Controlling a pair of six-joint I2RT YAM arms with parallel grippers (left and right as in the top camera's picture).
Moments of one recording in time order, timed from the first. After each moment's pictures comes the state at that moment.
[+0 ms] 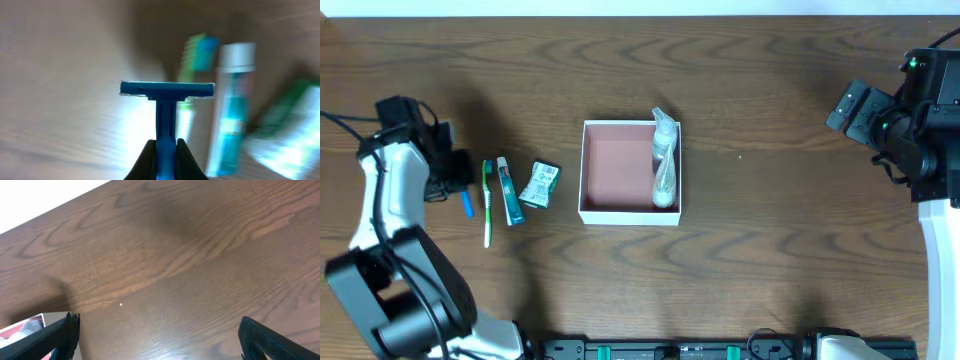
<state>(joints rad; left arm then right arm) 0.38 1.70 1.23 -0.87 0.07 0.13 -0.04 1.33 1.57 -1.12 0.12 0.41</state>
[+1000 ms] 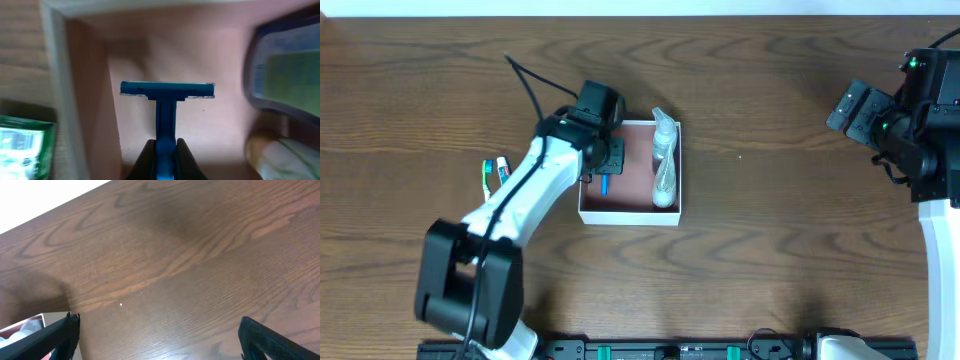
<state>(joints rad) -0.37 1.77 1.24 -0.72 0.01 -0.27 -0.04 1.33 1.57 -1.12 0.12 0.41</state>
